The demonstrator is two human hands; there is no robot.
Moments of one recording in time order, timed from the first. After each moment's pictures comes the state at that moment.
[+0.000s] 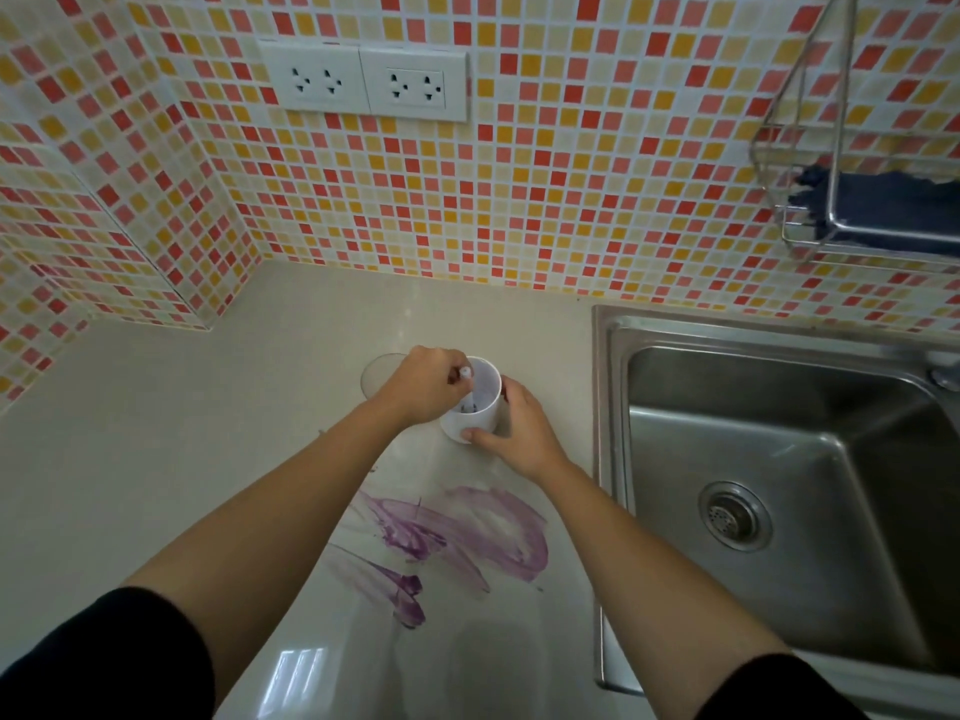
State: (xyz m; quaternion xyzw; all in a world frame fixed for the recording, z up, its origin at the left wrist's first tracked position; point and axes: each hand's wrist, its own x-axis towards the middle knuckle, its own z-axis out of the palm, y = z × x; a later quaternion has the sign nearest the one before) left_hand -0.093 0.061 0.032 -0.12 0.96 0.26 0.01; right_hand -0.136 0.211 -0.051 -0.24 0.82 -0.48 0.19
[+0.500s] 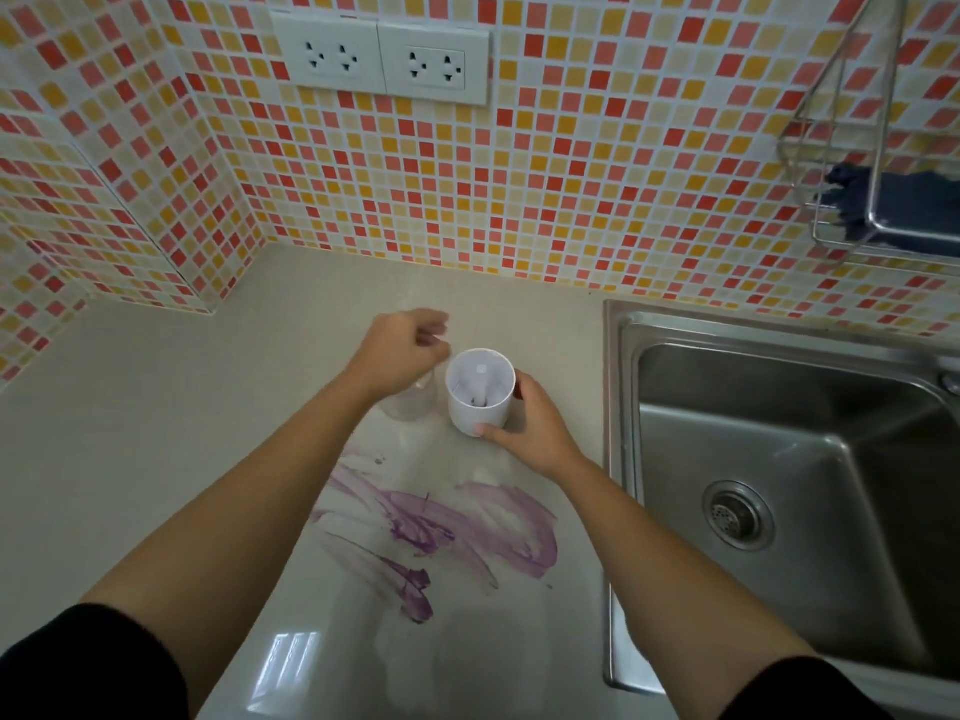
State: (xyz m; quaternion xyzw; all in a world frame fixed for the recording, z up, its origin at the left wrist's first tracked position) left_hand -0.086 0.021 0.044 -0.18 0.89 0.41 -0.05; right_hand -0.140 0.210 -0.061 -0.23 0.81 -0.49 0.21
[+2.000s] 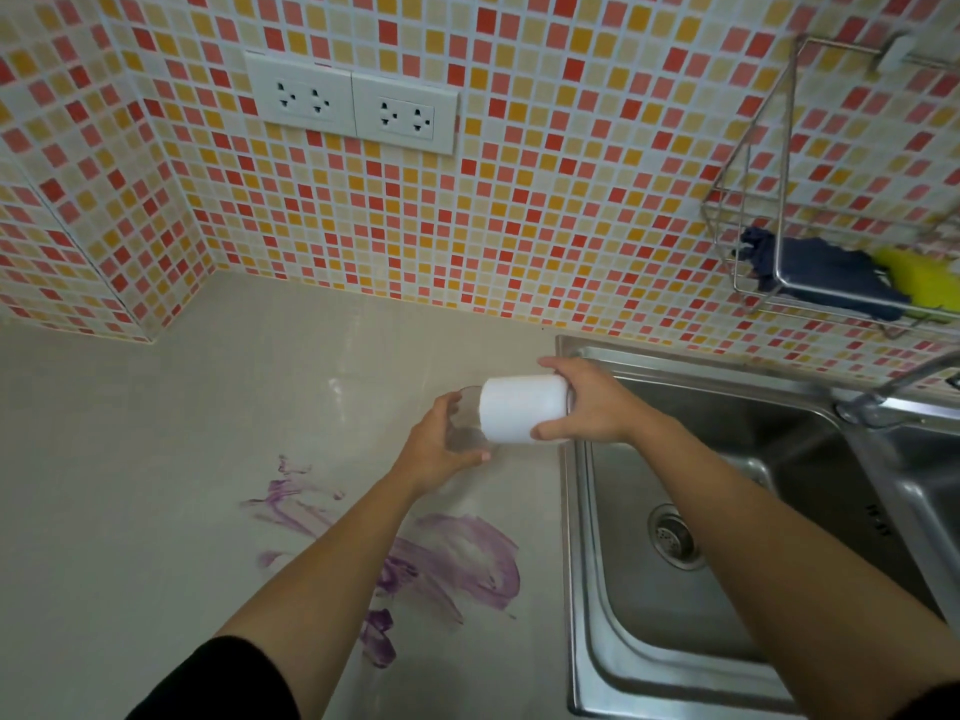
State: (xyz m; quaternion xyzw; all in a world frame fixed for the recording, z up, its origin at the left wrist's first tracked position) left_hand -0.089 0.088 -0.044 -0.14 0.80 0.59 0.01; right_hand -0.191 0.279 0.064 -0.29 0.91 -0.23 0.20
